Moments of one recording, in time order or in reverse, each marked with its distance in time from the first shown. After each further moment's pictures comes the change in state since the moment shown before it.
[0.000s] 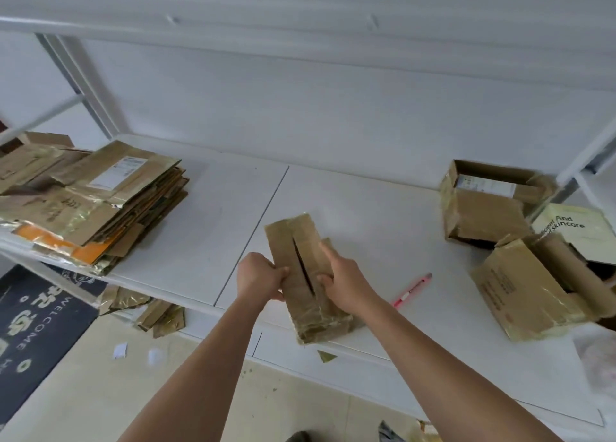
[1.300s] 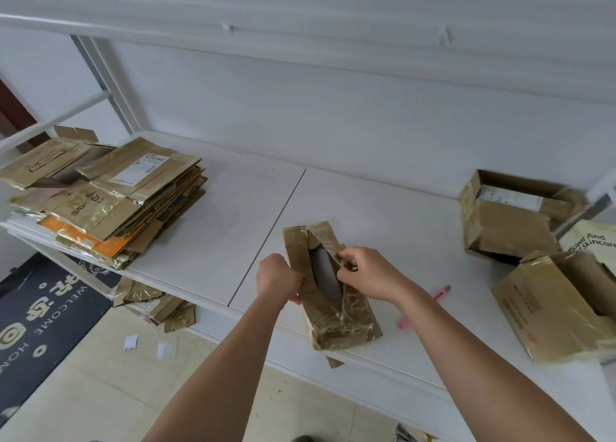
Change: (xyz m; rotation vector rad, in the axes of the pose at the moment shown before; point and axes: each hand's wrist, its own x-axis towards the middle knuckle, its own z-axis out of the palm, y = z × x) left_hand 0.006 0.006 0.001 0.131 0.000 -0.049; right_hand 0.017 -0.007 -0.036 -0.017 -0.106 0.020
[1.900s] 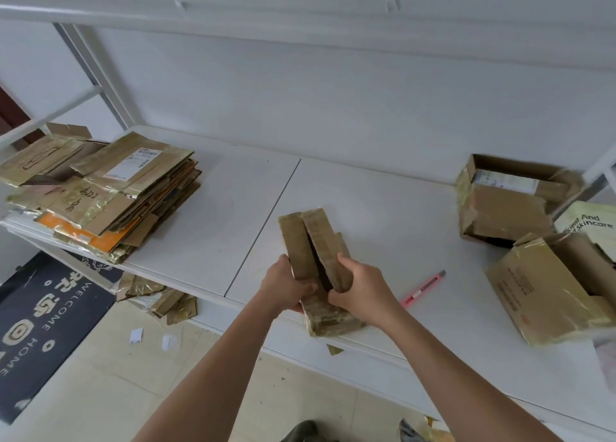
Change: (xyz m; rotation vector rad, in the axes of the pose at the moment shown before) left_hand -0.023 -0.013 0.011 -0.174 -0.248 0.120; right_hand -0.035 0.015 0.038 0.108 0.133 0.030
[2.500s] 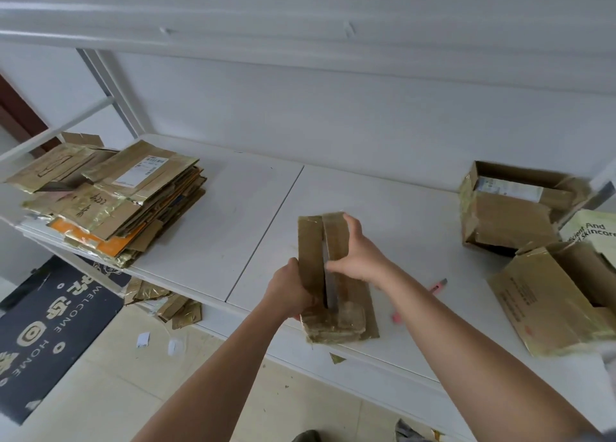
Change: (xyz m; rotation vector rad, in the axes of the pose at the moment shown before) left_hand -0.001 0.009 0.012 0.272 0.021 0.033; right_hand 0.046 -0.028 -0.039 0.022 -0.133 0.078
